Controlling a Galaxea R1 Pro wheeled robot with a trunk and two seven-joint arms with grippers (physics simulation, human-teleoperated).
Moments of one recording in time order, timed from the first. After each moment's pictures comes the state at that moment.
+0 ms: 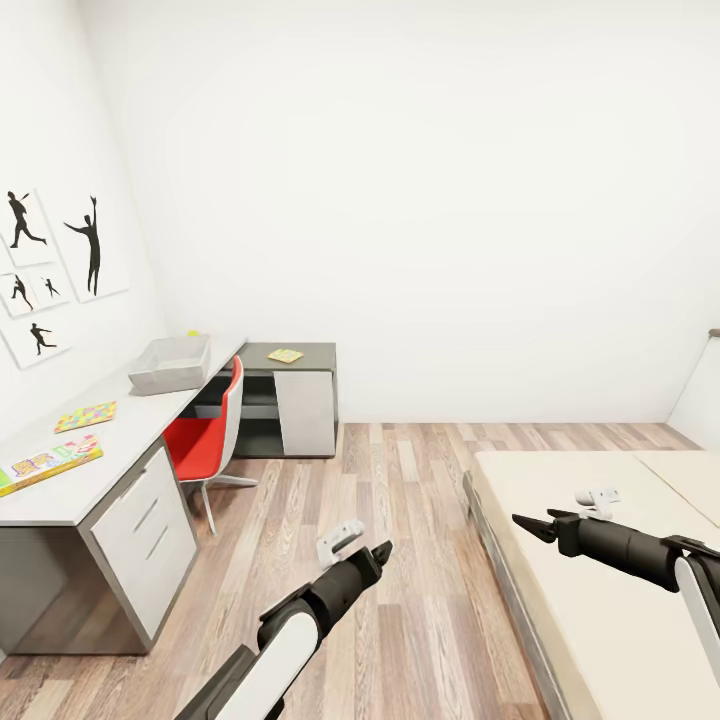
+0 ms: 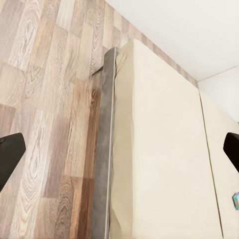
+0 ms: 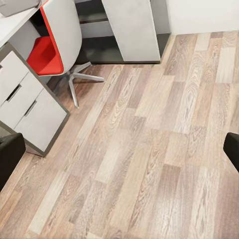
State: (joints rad) left arm -0.34 -0.04 -0.64 -1.33 1.12 0.22 0.48; right arm -0.29 -0.30 -0.32 -1.56 -0.08 0.85 0.87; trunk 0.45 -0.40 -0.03
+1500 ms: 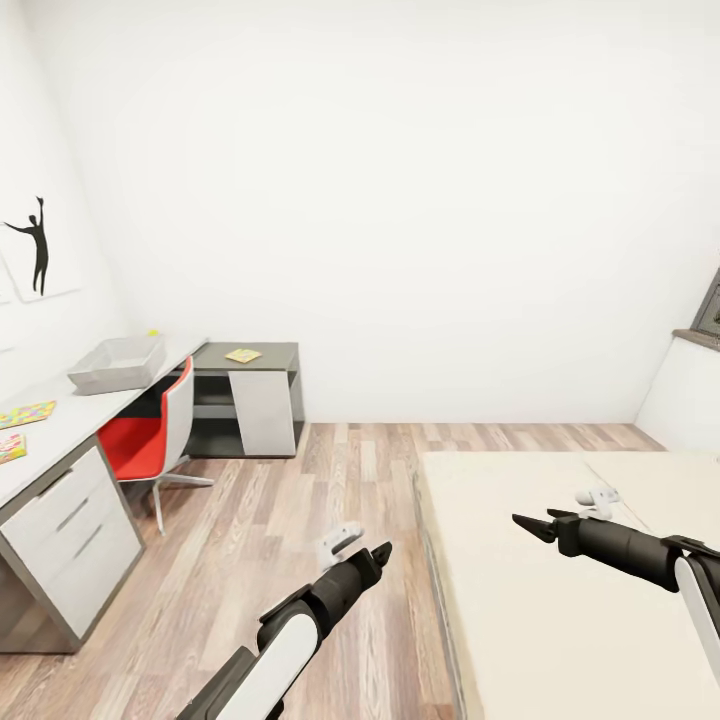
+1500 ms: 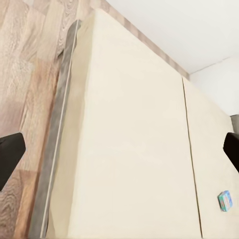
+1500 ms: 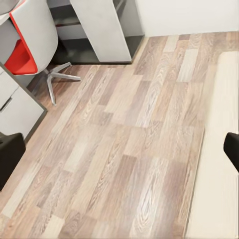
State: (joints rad) left arm -0.33 -0.04 -0.64 -1.33 1.12 0.22 0.48; right arm -0.29 -0.30 -0.32 -1.57 -0.08 0.85 0.87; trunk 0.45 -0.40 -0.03
